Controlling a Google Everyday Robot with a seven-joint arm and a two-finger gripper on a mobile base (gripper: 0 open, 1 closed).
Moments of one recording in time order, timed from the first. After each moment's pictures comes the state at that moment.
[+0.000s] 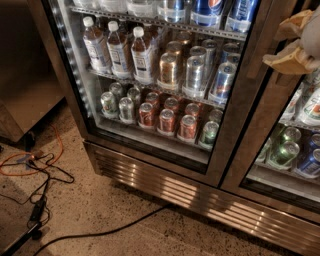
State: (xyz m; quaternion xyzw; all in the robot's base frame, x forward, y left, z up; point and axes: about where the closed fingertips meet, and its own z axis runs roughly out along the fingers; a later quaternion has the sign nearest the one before) arm 0.494 -0.208 1.016 -0.57 0.74 -0.05 0.37
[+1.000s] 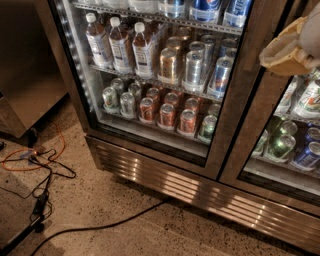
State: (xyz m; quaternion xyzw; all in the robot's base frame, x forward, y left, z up) arm 0.495 -0.208 1.019 -0.57 0.74 -0.05 0.36
